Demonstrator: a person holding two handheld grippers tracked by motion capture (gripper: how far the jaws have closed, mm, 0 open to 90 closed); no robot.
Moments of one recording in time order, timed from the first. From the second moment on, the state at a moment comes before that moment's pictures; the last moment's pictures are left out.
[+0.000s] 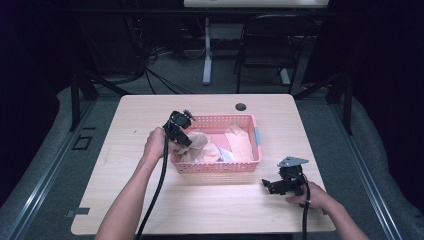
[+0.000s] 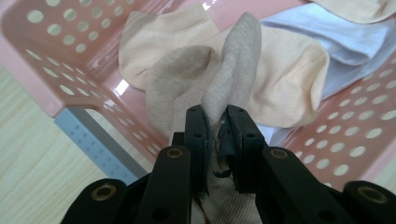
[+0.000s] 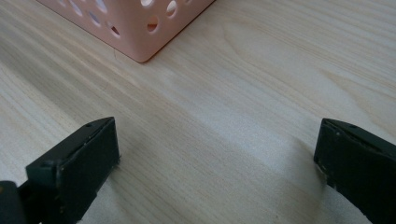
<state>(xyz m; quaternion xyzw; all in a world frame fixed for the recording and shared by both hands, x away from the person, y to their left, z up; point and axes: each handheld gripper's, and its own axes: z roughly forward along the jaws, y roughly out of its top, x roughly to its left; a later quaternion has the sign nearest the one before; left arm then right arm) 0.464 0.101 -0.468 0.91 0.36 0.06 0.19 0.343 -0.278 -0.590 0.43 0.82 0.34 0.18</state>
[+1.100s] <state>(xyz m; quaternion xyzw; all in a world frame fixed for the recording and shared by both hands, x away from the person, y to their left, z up) 0.453 0.130 -0.385 0.90 0.35 0.11 0.22 0.343 -0.279 -0.590 0.43 0.82 0.34 0.18</state>
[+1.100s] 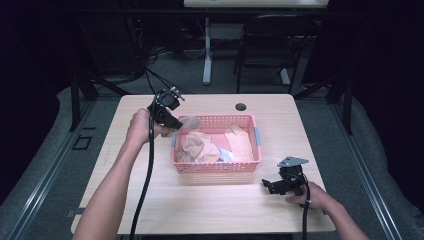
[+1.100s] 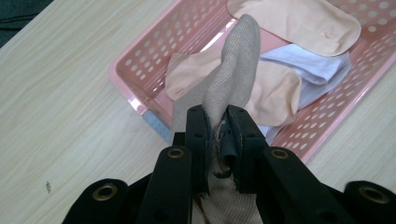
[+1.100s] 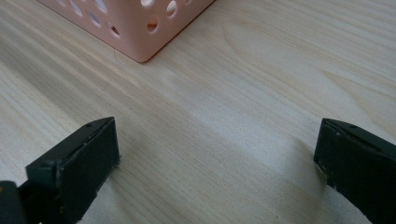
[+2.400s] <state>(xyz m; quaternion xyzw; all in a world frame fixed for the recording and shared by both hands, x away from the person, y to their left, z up) 0.415 0.273 -0.366 0.86 0.46 0.14 0.19 0.343 -0.278 -0.590 0.43 0.82 0.34 0.18</state>
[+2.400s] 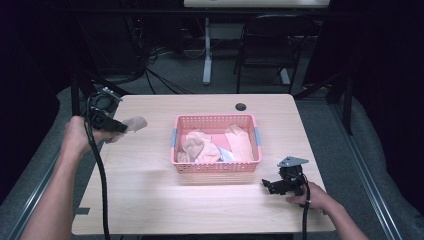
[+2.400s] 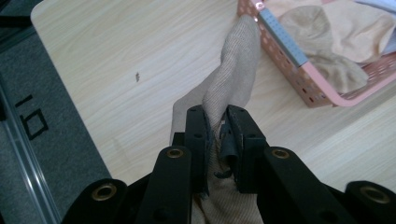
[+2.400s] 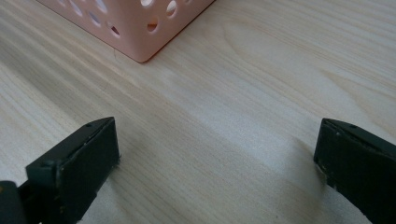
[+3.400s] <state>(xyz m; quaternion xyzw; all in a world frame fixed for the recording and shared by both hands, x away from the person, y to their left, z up) 0.412 0.306 -0.449 0.84 0.50 0.11 0.17 0.343 -0.279 -0.590 0.43 0.82 0.34 0.18</state>
